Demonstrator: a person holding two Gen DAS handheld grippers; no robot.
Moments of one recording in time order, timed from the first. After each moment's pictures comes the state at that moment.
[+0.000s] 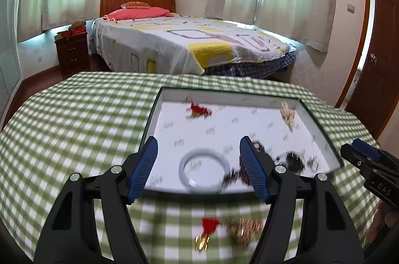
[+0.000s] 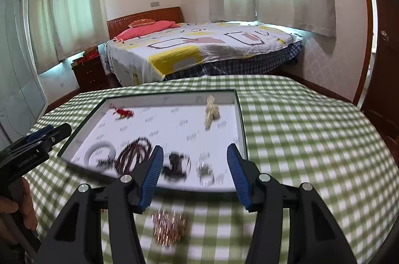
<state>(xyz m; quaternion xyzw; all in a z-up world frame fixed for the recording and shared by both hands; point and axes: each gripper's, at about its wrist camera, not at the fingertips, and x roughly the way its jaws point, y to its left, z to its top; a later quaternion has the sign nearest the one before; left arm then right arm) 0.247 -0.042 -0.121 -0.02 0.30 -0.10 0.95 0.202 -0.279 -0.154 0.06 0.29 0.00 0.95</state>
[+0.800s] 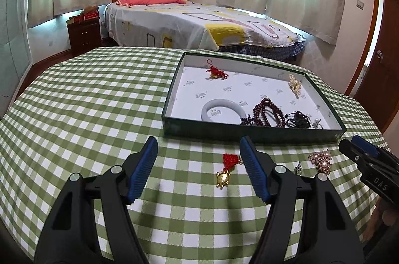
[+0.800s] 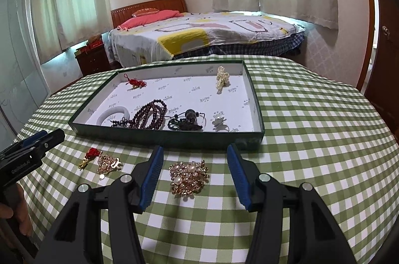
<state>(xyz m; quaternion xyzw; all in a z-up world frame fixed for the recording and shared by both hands) 0.192 -0.013 -0.147 -0.03 0.33 -0.07 0.94 0.168 -0.254 -0.181 0.06 0.32 0.01 0.95</state>
